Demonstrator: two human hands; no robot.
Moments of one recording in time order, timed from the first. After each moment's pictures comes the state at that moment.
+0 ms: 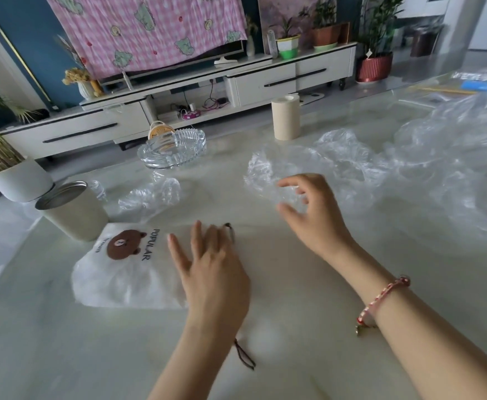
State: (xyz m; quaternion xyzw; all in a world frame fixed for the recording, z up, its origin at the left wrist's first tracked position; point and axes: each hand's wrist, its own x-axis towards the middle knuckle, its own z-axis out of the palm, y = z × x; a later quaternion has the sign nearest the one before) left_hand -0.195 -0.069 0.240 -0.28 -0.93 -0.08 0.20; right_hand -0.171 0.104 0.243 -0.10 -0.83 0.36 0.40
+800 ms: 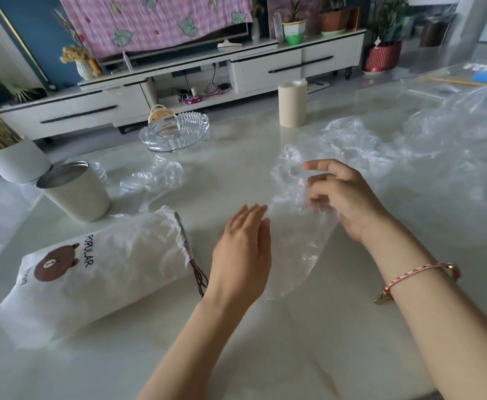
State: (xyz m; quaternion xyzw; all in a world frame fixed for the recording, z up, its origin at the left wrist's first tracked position) left_hand -0.191 -0.054 0.240 -0.37 -0.85 -0.37 0.09; right_hand -0.151 0.113 0.278 -0.23 -0.66 0.68 0.23
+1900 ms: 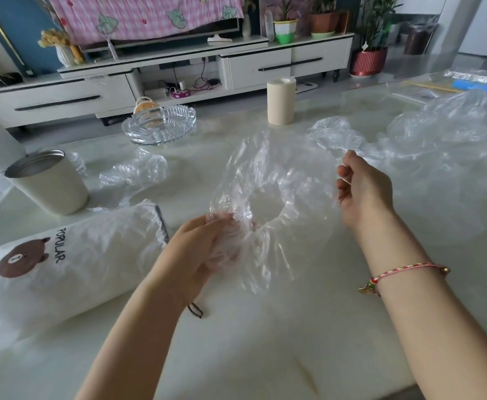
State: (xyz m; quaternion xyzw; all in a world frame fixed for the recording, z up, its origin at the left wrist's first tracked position) left_hand -0.195 -0.075 0.281 -0.06 -0.62 -0.72 -0.31; right_hand -0.147 0.135 0.282 -0.38 -0.40 0.75 0.37
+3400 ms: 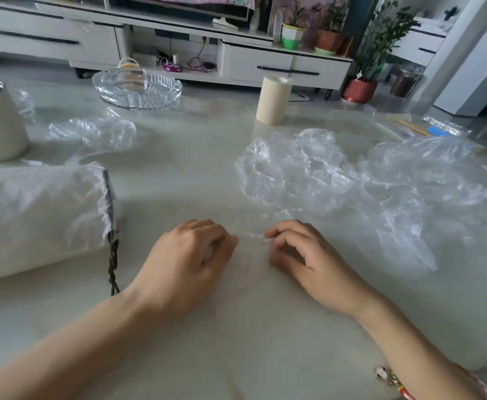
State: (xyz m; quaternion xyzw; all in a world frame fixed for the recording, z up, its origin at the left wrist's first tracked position) left_hand -0.185 -0.056 0.235 -0.43 -0.83 -0.36 0.05; right_hand -0.090 0.136 0.226 0.00 -0.93 0.34 0.12
